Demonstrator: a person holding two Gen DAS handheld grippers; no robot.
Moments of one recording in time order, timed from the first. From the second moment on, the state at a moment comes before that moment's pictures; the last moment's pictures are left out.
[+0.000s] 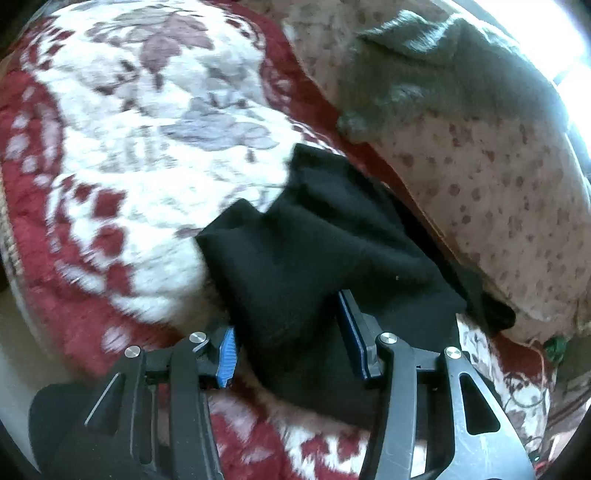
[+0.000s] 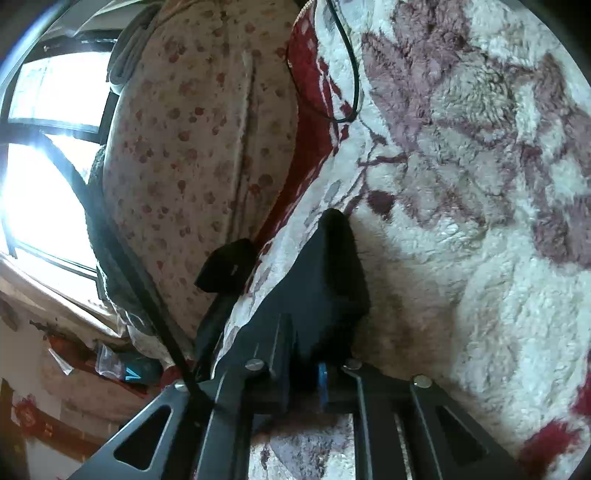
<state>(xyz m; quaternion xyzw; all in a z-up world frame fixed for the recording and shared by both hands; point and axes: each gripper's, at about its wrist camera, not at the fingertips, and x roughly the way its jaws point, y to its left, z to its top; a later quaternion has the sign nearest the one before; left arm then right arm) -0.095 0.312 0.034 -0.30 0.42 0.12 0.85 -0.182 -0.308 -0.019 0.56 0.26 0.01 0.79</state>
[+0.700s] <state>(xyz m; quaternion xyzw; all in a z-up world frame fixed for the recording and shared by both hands) -0.128 0.312 0.052 -0.21 0.44 0.14 0.86 -0.185 -0.311 0.033 0.35 0.38 -0.10 0.85</state>
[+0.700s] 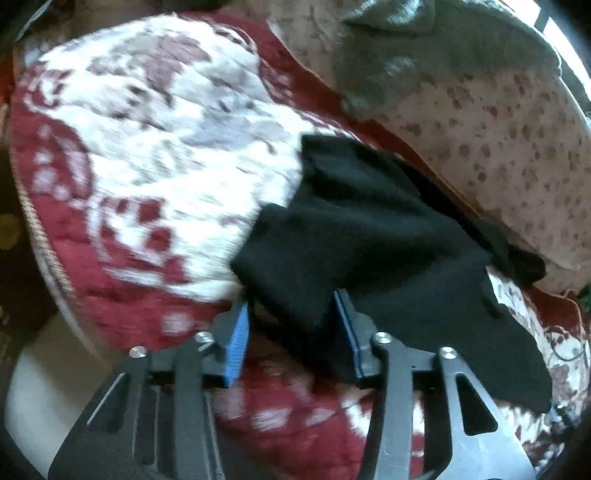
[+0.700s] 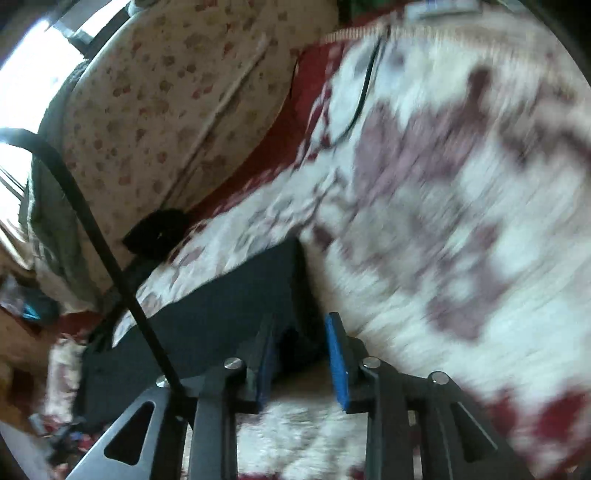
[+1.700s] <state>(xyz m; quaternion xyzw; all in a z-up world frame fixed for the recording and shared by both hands) 0.060 0.369 0.041 -0.13 0.52 -0.03 0.84 0.168 0.127 0.085 0.00 0.43 0.40 0.81</state>
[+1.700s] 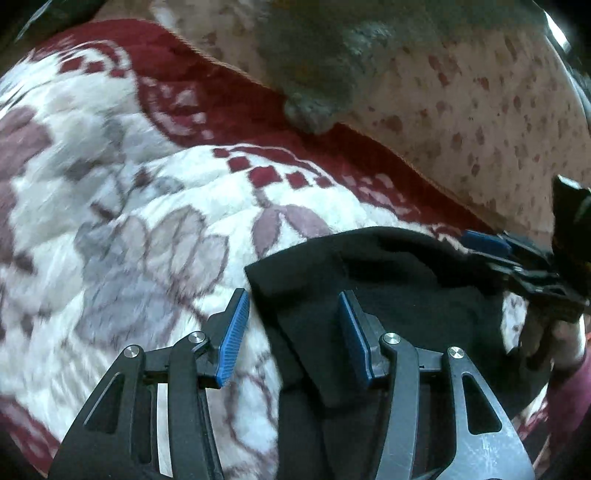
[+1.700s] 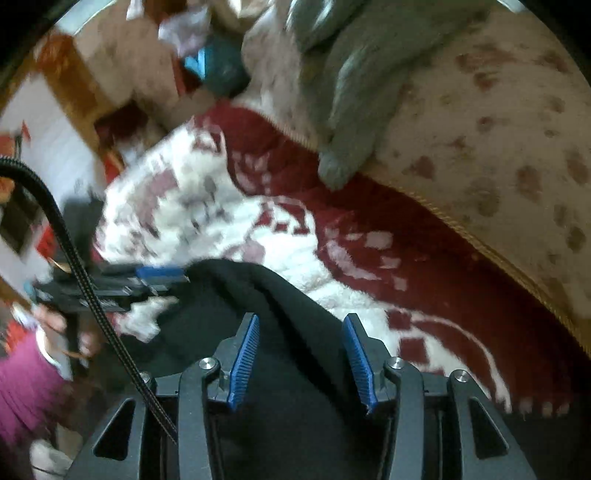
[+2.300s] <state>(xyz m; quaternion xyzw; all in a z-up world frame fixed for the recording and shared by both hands) 0.107 0.351 0.055 -0.04 0.47 -0.03 0.88 0.194 0.139 0.085 -0.01 0.39 0.34 0.86</state>
